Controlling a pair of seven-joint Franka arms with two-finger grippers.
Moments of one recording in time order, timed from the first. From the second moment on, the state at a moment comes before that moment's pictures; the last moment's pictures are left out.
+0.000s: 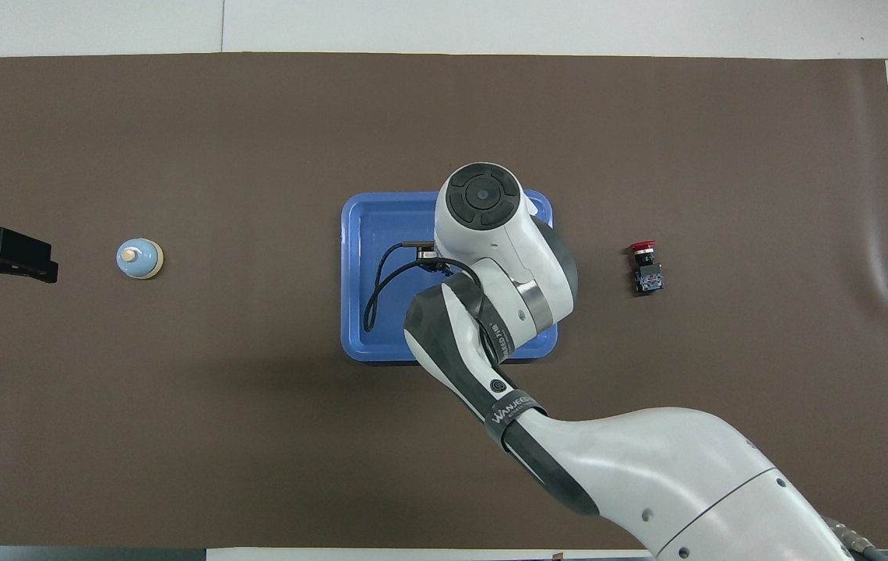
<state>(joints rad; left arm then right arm) 0.16 -0.04 -0.19 -1.65 0.01 1.51 -0.01 0.56 0.54 0.00 -1.61 0.06 2.12 0.59</state>
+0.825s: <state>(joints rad) 0.16 -0.04 -0.19 -1.65 0.01 1.51 -0.01 0.48 0.43 -0.04 -1.59 -0.02 1.99 0.45</state>
